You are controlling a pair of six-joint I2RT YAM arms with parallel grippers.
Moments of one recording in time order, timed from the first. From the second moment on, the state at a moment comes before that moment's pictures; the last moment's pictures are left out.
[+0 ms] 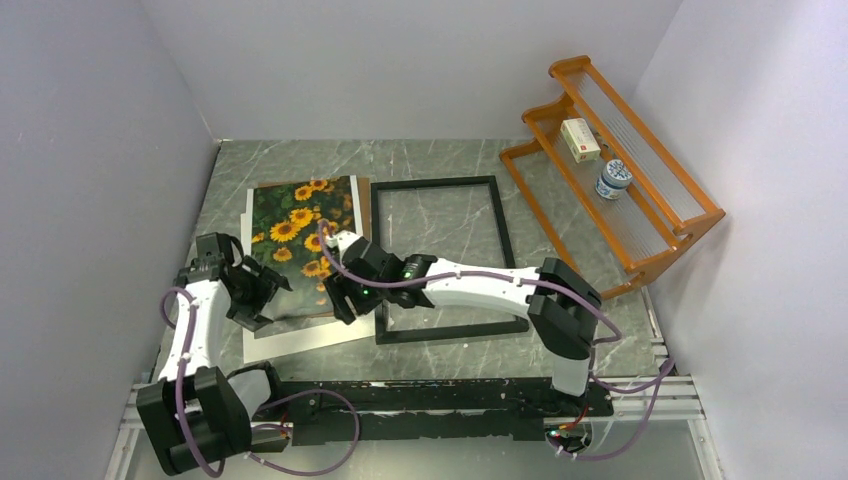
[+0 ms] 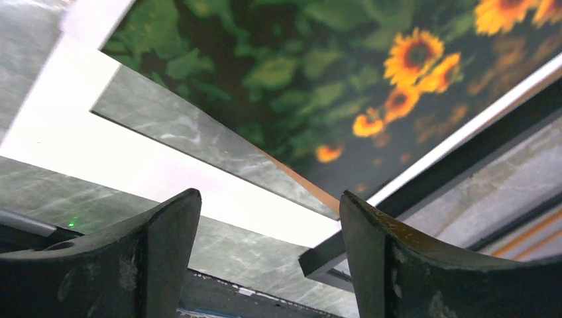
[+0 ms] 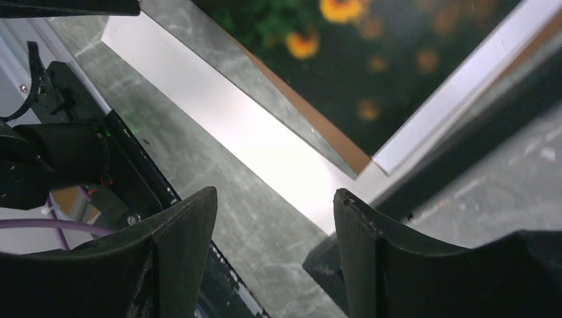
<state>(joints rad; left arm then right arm) 0.30 1.04 0.69 -0.88 0.19 -0.78 1.15 1.83 1.34 -0.30 -0.04 0.47</state>
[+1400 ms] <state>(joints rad) 0.42 1.73 1.29 -0.84 0.09 -0.64 1.36 2.16 1.47 -0.06 0.28 -0.57</state>
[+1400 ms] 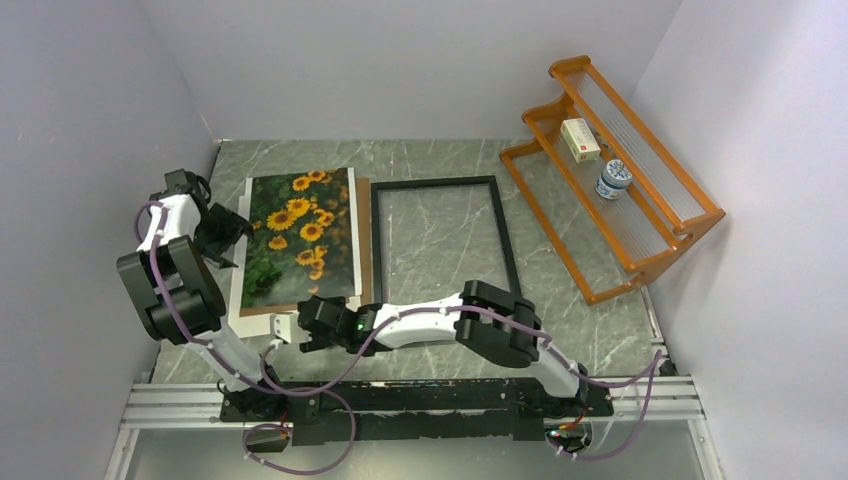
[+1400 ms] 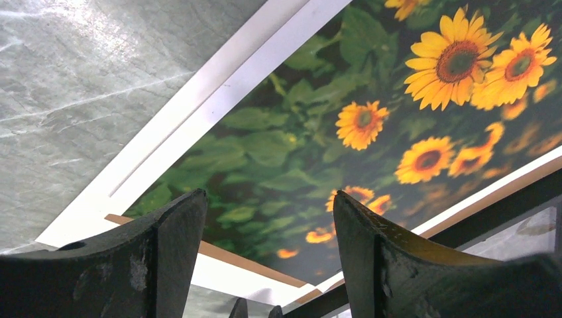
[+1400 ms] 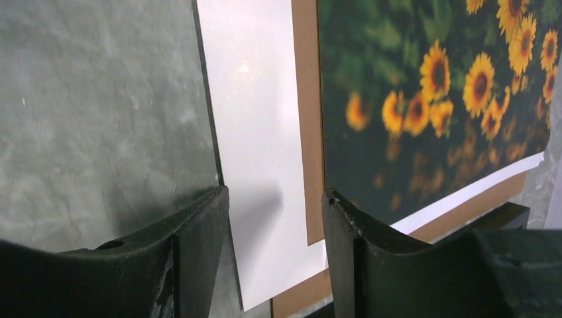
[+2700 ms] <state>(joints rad) 0.42 1.55 1.00 -0.83 0.18 -0.55 1.13 1.97 1.45 -0.41 0.21 1.06</state>
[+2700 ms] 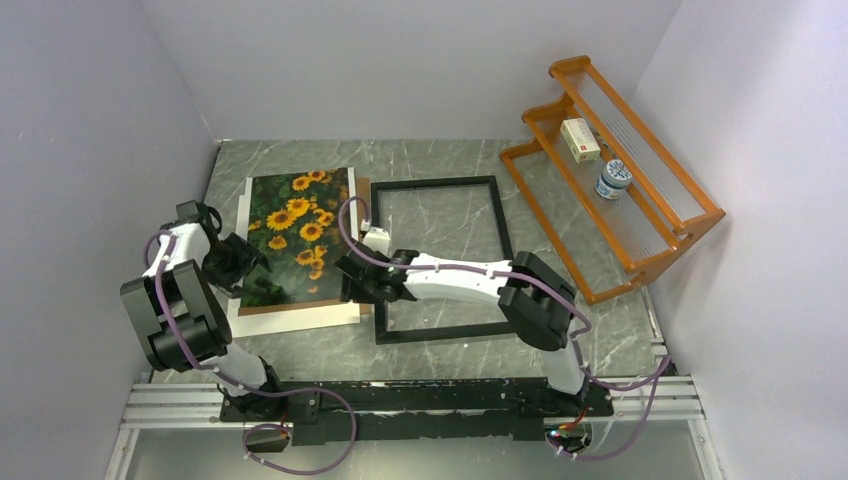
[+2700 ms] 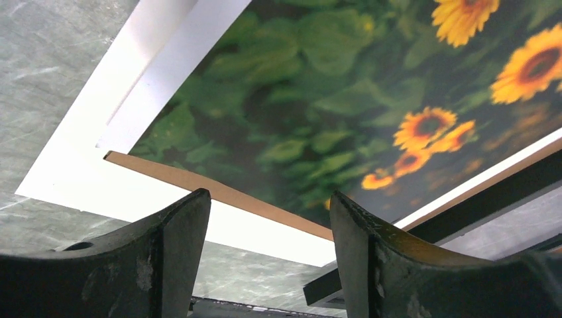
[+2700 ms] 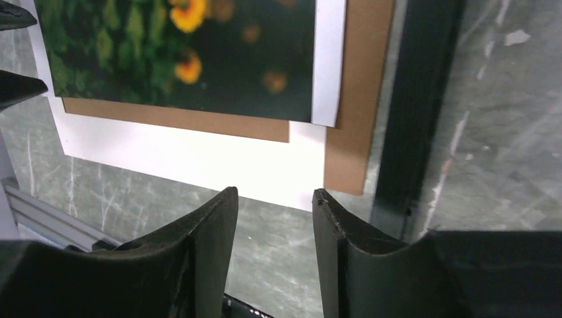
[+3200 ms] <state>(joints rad) 0.42 1.67 0.98 -0.82 0.09 -0.61 1.17 2.14 1.60 -0.55 0.29 1.21</state>
